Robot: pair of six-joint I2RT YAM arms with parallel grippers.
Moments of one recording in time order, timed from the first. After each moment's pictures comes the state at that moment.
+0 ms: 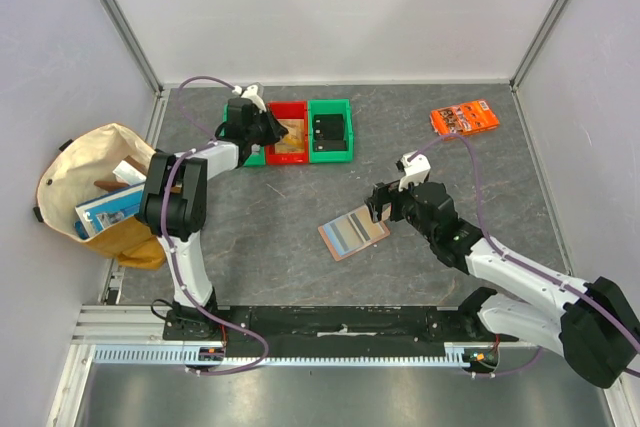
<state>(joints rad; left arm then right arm) -0.19 1.97 1.22 0.25 0.27 -0.44 0.66 1.03 0.48 0.21 0.17 0.23</state>
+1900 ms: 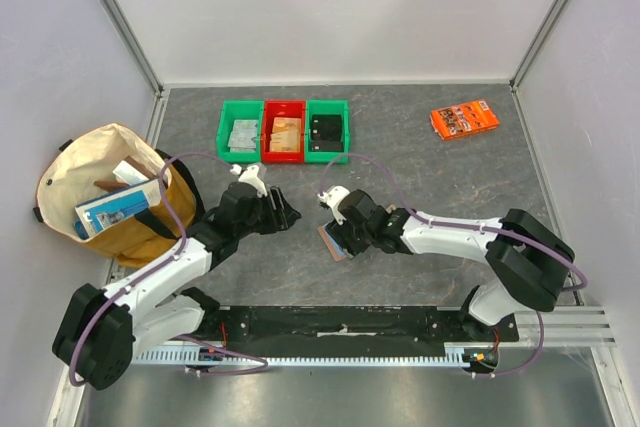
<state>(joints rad) -0.53 1.01 0.47 -0.06 0.06 -0.66 0.95 1.53 0.79 -0.18 0.08 0.09</state>
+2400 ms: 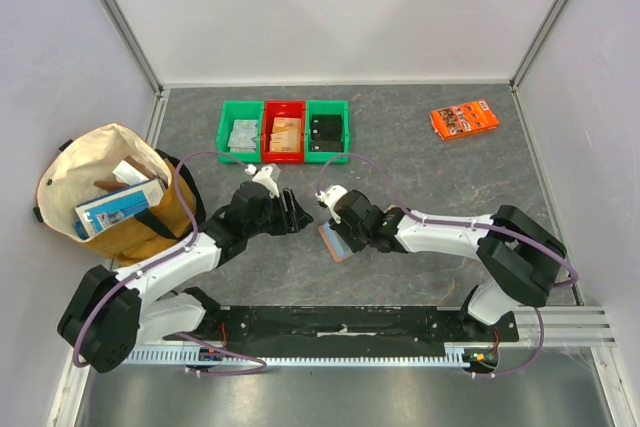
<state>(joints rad) -0.60 1.11 0.48 0.03 0.12 -0.68 0.95 1.58 0.81 -0.18 0.13 0.10</state>
